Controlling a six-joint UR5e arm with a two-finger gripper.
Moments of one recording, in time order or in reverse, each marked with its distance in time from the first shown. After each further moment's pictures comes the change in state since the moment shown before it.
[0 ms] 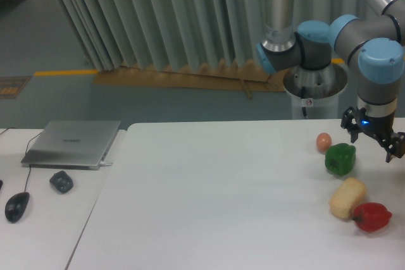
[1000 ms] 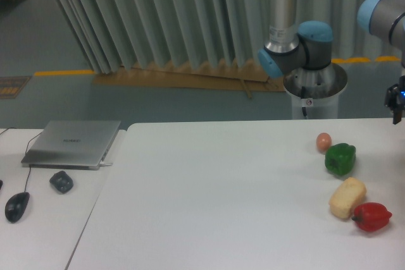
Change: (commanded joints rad) arm 0.093 -0.031 0.082 0.070 -0.003 0.206
